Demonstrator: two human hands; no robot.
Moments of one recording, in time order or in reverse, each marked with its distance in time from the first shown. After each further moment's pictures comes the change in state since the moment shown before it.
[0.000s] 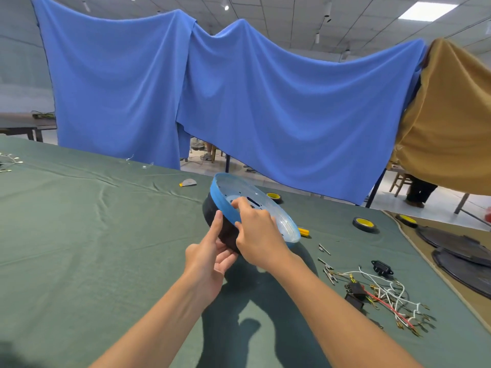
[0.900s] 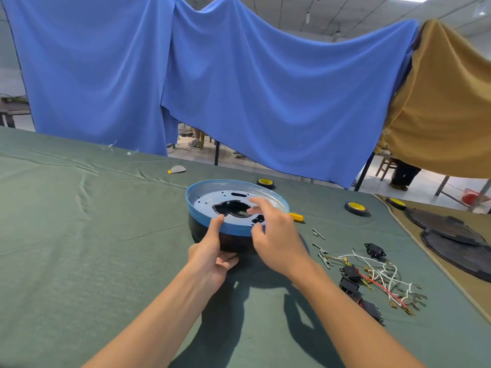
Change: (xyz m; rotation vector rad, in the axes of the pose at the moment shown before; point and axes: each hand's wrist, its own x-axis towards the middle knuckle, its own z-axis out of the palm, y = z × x) left_hand 0.028 -0.022 -0.002 0.063 0.033 -0.149; right_hand -0.027 0.041 0.003 0.175 0.076 0.103
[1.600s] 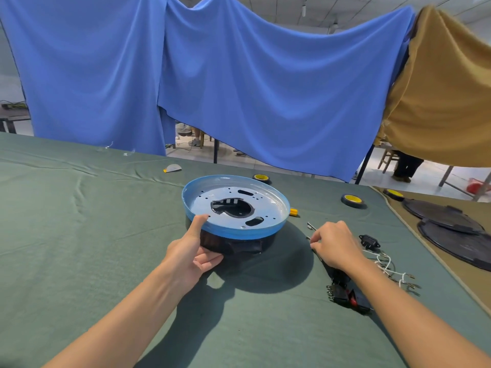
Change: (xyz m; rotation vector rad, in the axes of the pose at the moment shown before) left_hand 0.005 0.008 -0.025 0.185 -0.023 -0.009; right_hand -0.019 0.130 -0.055 -0.538 -0.182 0.450
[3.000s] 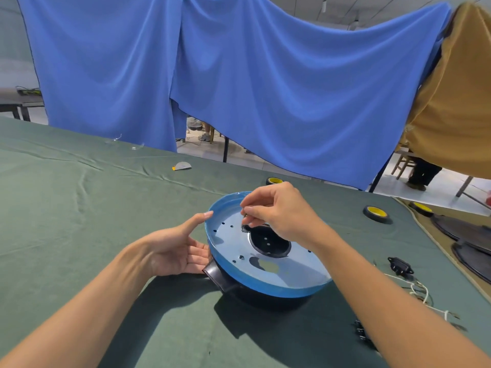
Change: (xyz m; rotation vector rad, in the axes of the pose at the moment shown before) left_hand 0.058 0.056 -0.038 0.390 -0.403 -0.326; right_hand 0.017 -0.149 -0.049 0.866 -0.243 -0.432
